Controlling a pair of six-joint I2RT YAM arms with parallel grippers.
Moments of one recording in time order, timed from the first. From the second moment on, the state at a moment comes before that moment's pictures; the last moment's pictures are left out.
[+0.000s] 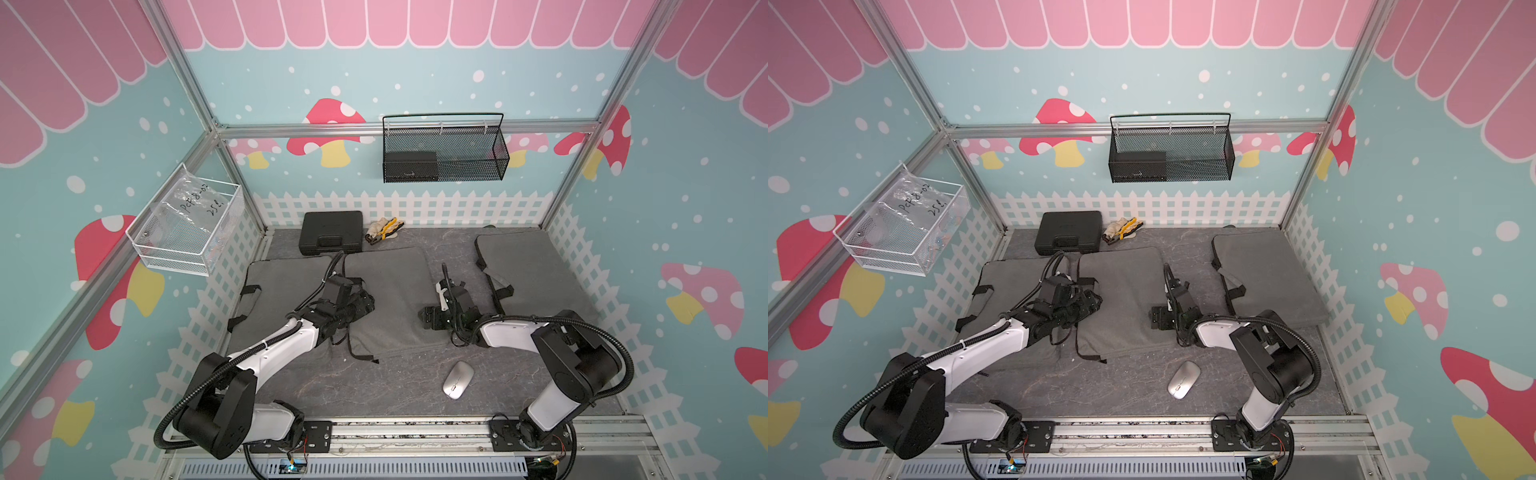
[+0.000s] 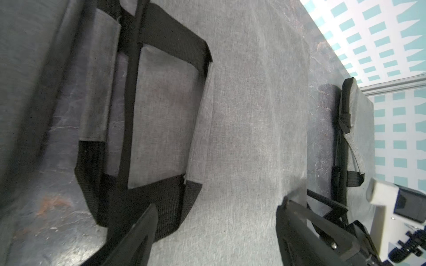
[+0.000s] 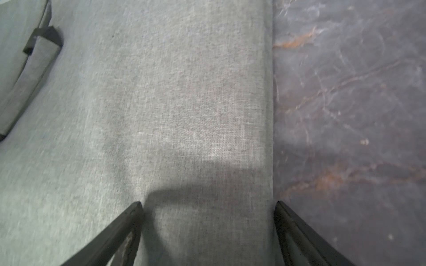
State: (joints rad) left arm -0.43 1.35 0.74 -0.18 0.06 -0.87; right arm 0.58 1.65 0.68 0.19 -0.04 0.46
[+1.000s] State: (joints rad) left arm -0.41 1.32 0.73 -0.22 -0.11 -0.85; right arm 0.81 1.68 0.70 0.23 0.01 0.54
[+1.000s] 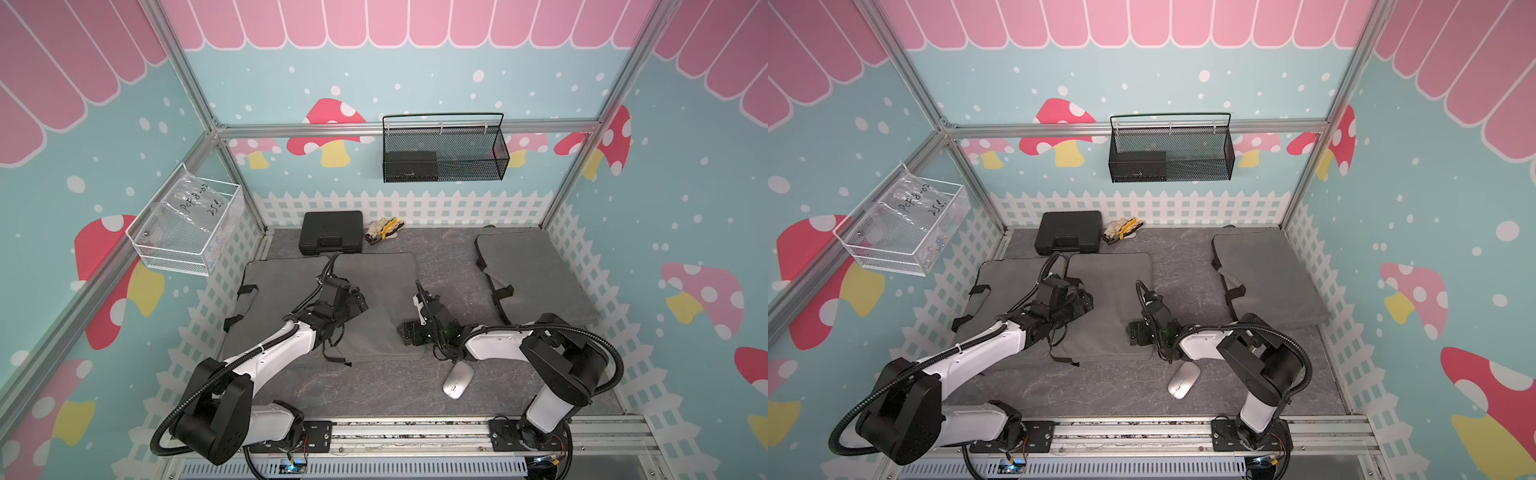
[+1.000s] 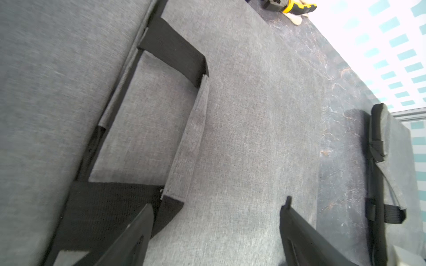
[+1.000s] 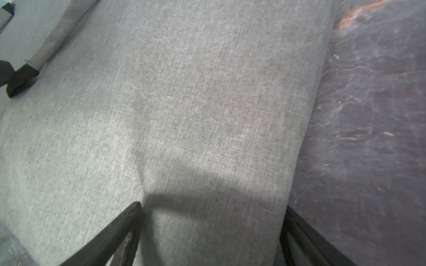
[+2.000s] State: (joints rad) left arm -0.86 1.30 0.92 -0.14 -0.16 -0.82; right arm 0.12 0.86 0.40 -0.14 0.13 0.47
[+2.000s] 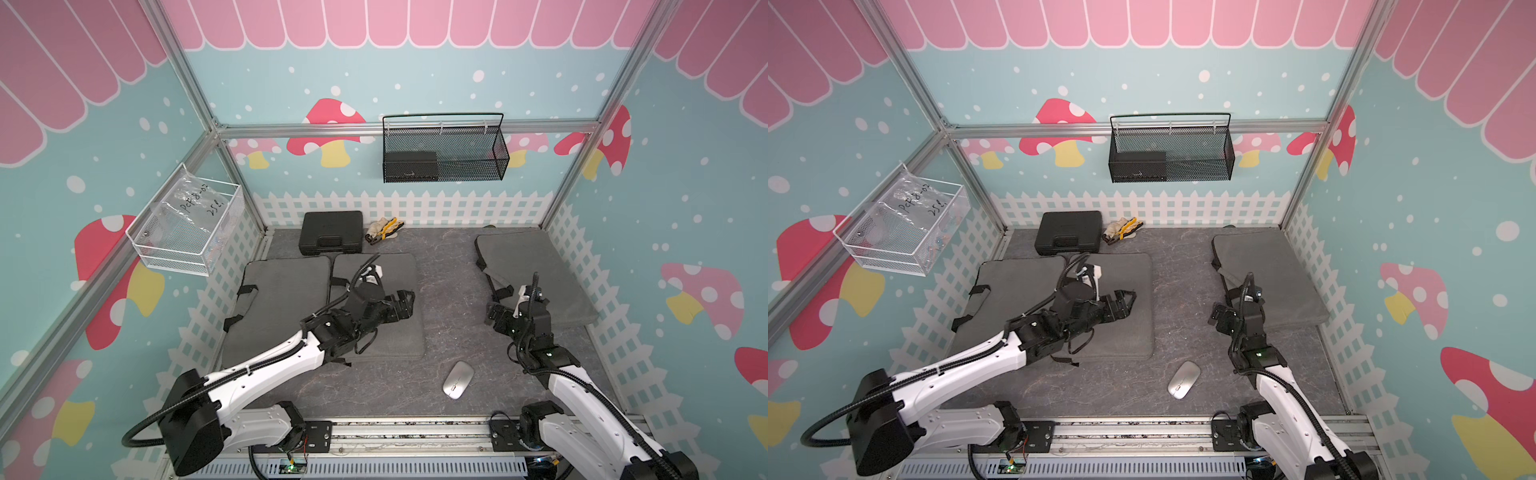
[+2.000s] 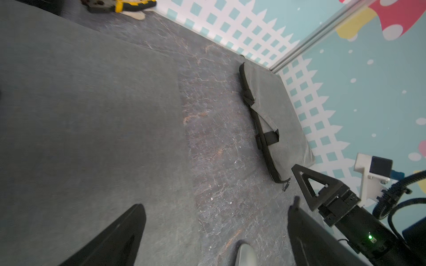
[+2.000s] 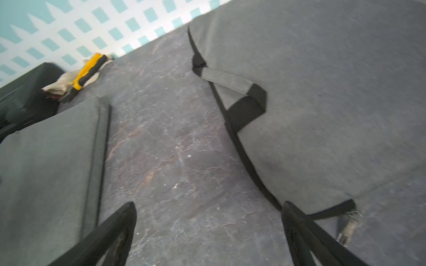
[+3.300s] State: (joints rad) left arm -1.05 2.66 2.13 0.05 0.26 -1.11; right arm -0.29 0.74 0.29 -0.09 -0.07 0.51
